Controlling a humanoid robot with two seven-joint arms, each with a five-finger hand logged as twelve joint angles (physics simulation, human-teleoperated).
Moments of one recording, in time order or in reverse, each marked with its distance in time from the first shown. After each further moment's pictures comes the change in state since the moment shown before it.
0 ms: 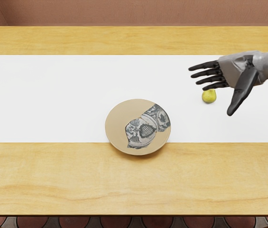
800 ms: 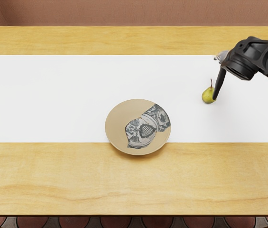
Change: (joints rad) left arm 0.000 0.000 0.000 0.000 0.000 0.000 0.000; right arm 0.234 0.657 -0.721 -0.605 -0.315 -0.625 -0.001
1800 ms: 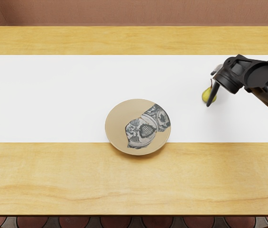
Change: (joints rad) left arm 0.000 0.000 0.000 0.000 0.000 0.000 0.000; right arm -0.147 0.126 0.087 -0.220 -0.012 -0.025 0.000
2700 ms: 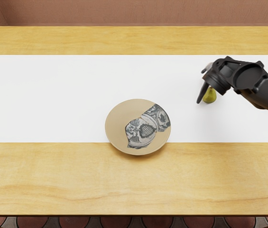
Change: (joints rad) left arm 0.000 0.000 0.000 0.000 0.000 0.000 0.000; right arm -0.001 0.049 0.028 0.003 -0.006 -0.074 0.000
